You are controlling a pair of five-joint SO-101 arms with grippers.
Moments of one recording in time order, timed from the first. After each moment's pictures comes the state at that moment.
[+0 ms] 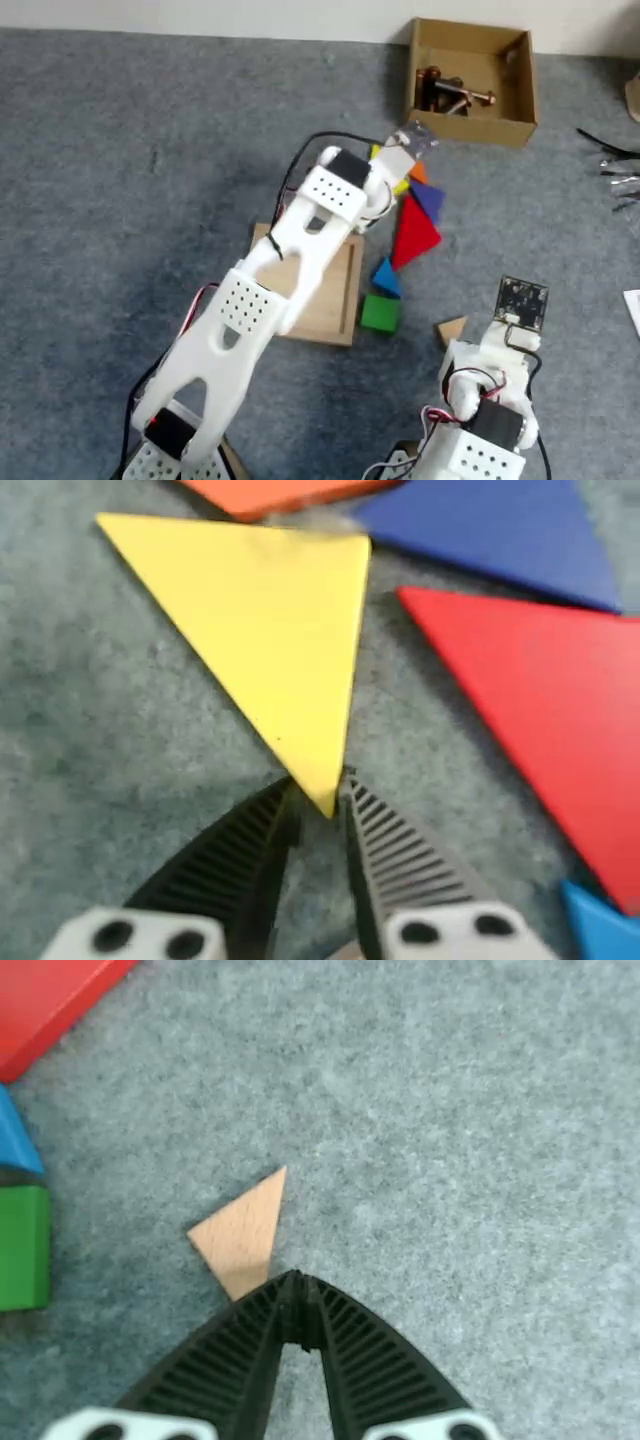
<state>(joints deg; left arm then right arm) 25.6 68.7 -67.6 79.3 -12.3 18.5 -104.7 95.7 71.0 9.0</state>
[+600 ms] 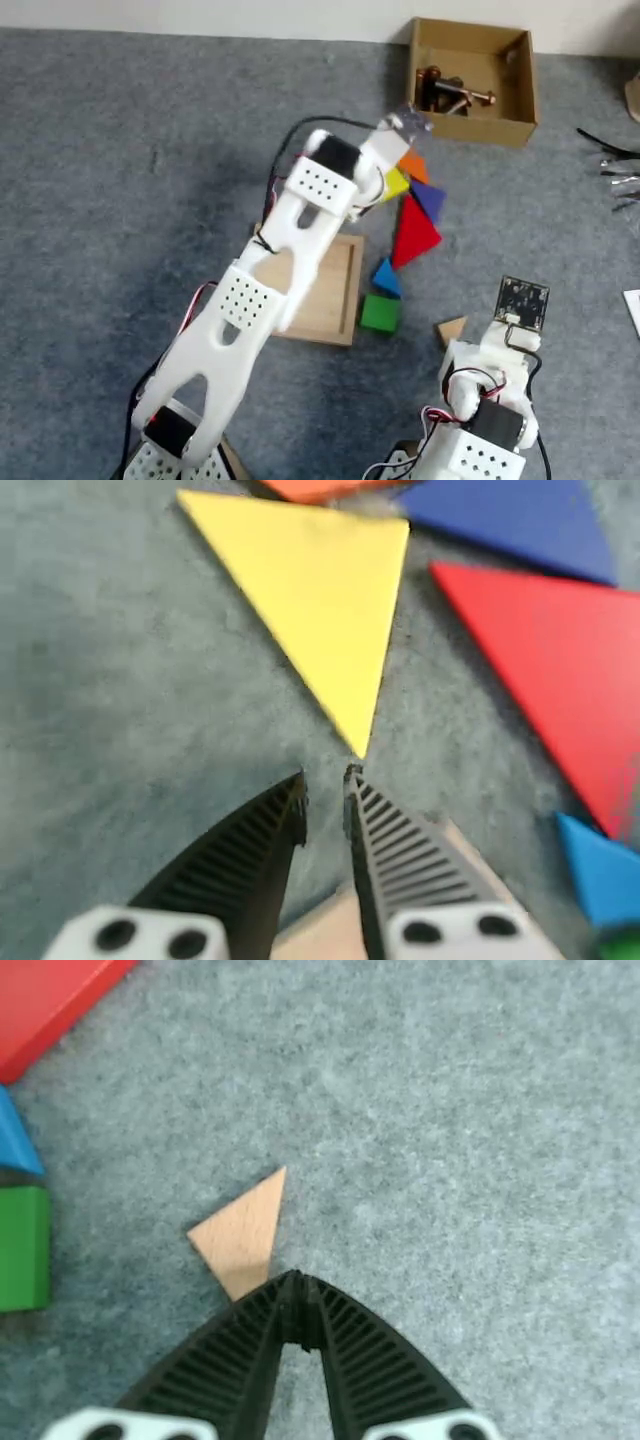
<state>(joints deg) 25.2 70.5 -86.5 94.5 -12.4 18.5 -104.7 95.7 71.0 8.8</state>
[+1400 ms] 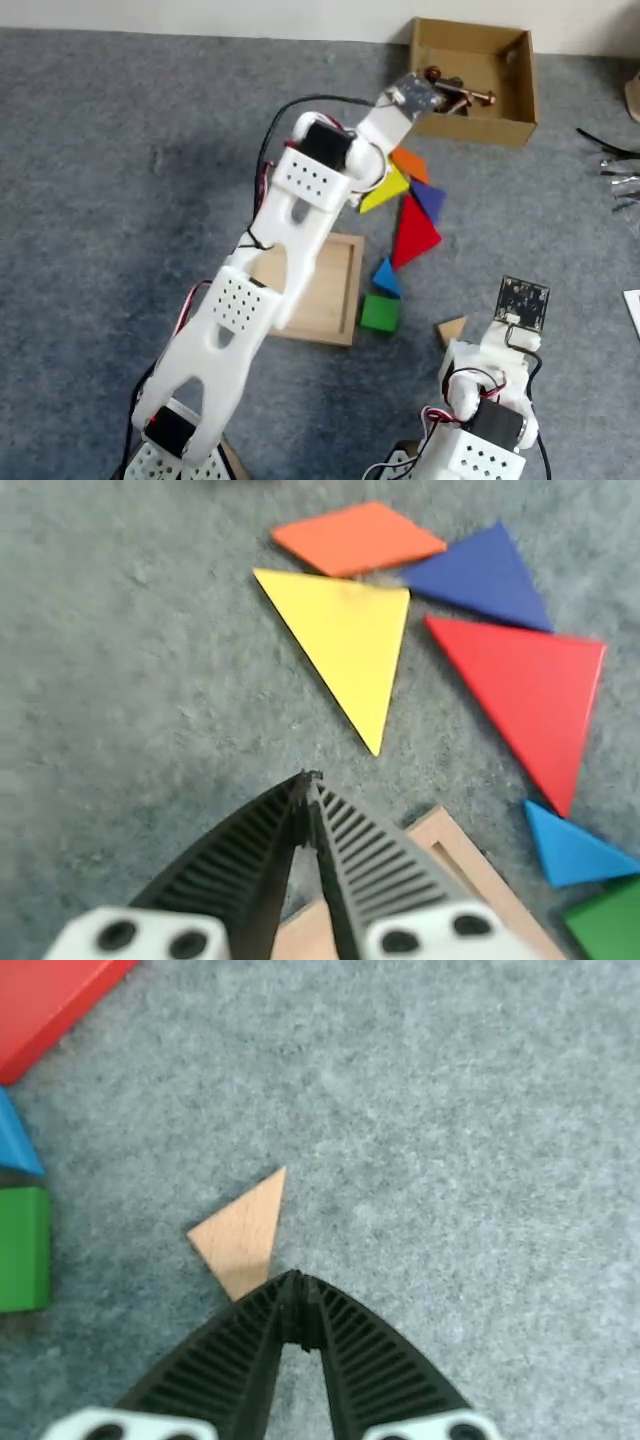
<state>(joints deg) 25.3 63.2 -92.6 100.5 -12.4 18.5 -104.7 95.7 71.0 8.7</state>
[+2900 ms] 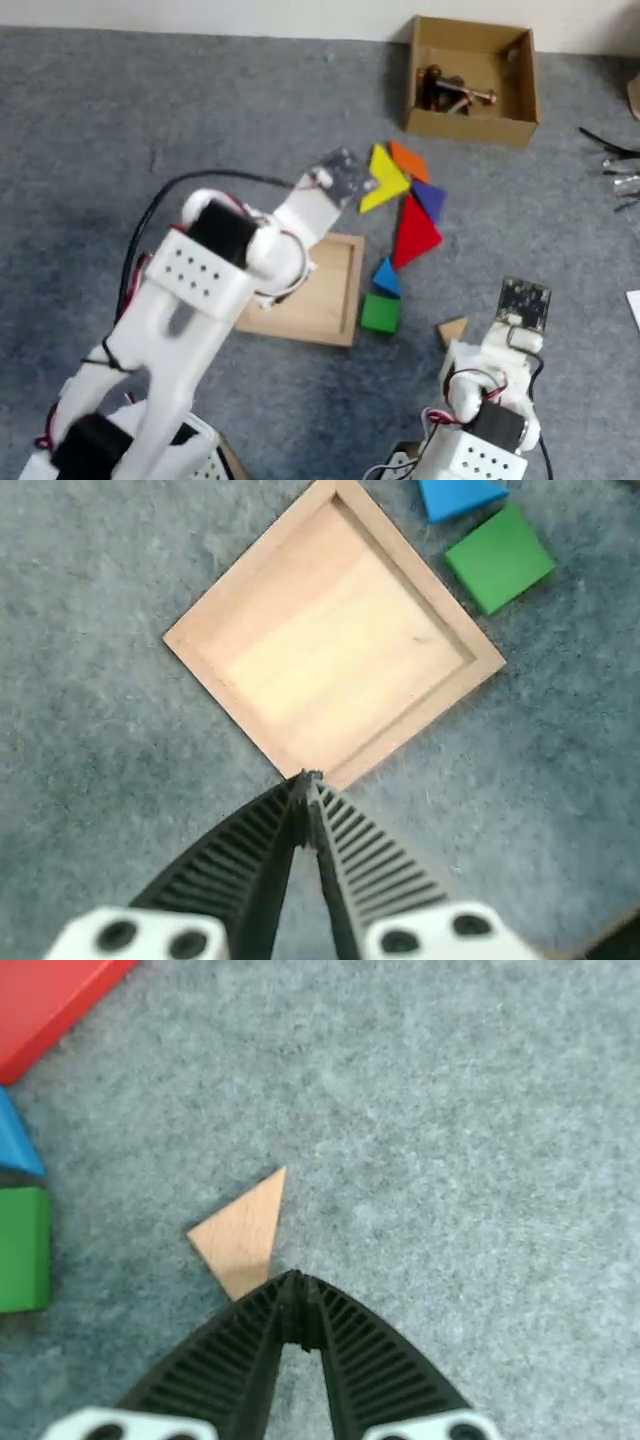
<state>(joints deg) 25.1 -23.0 13.6 92.2 -12.5 18.5 -104.7 95.7 71.0 8.7</state>
